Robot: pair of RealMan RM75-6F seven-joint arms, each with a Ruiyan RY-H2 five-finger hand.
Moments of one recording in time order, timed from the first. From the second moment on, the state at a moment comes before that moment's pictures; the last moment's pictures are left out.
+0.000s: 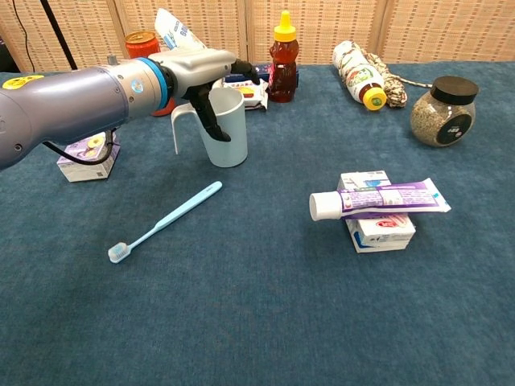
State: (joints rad) left arm -1.05 -1.71 -0.27 -1.21 0.94 0.81 0.42; right arm 0.02 -1.01 0.10 -1.73 -1.39 1.51 -0.09
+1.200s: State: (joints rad) left arm -0.55 -0.98 -0.11 -1.81 1.25 1.16 0.04; right arm 0.07 -1.00 0.09 -1.72 -1.50 1.48 -0.12
